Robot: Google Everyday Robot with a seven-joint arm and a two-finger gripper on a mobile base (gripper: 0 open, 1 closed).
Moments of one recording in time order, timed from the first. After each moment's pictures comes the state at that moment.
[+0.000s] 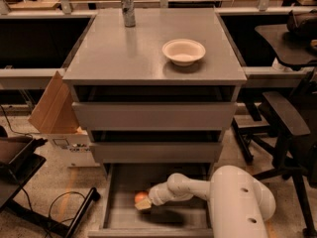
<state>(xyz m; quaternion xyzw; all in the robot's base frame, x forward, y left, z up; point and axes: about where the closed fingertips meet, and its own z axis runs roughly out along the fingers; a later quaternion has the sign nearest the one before) 0.586 0.072 0.173 -0.43 0.81 0.32 0.23</state>
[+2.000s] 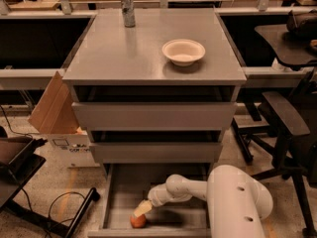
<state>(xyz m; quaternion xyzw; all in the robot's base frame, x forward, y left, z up) 0.581 0.078 0.162 -0.42 0.82 0.31 0.21</state>
